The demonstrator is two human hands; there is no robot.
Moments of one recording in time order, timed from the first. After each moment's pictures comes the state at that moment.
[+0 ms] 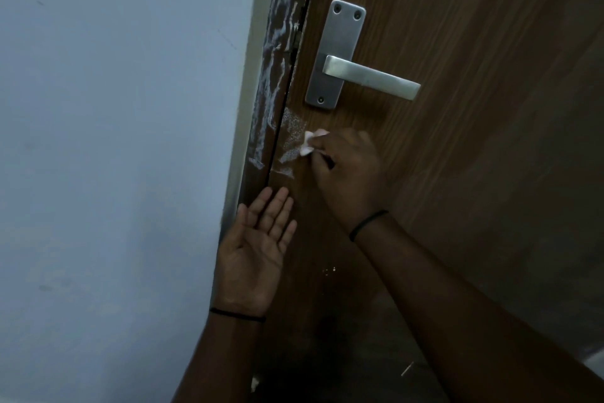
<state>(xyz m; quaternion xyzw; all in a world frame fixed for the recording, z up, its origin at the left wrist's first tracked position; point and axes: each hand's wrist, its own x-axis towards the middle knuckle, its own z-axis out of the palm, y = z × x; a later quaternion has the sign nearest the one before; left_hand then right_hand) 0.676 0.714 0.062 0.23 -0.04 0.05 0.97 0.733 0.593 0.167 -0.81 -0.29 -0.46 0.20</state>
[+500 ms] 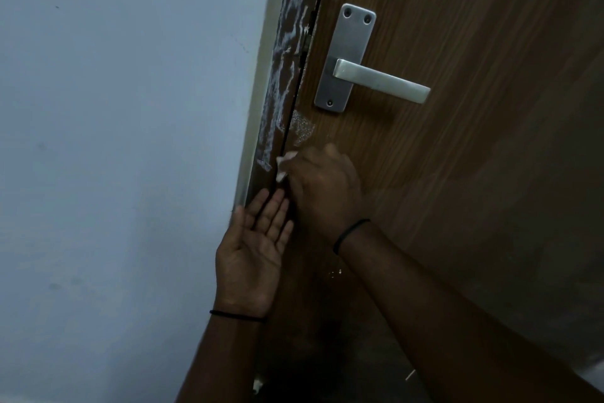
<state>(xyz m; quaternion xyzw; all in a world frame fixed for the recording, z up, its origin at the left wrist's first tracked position) 0.675 0.724 0.060 0.21 -0.04 0.07 0.98 0.722 0.622 0.155 -0.86 -0.34 -0.38 0.07</state>
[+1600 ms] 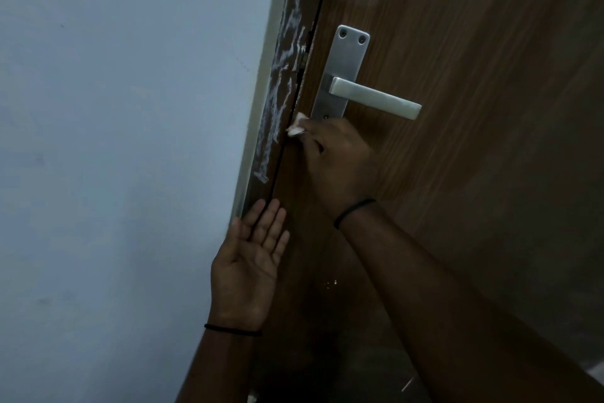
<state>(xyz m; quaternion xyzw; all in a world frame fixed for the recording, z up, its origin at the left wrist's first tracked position) 0.679 0.727 0.055 0.20 -0.05 0.06 0.98 0.731 0.628 0.196 -0.76 -0.30 -0.54 0.19</state>
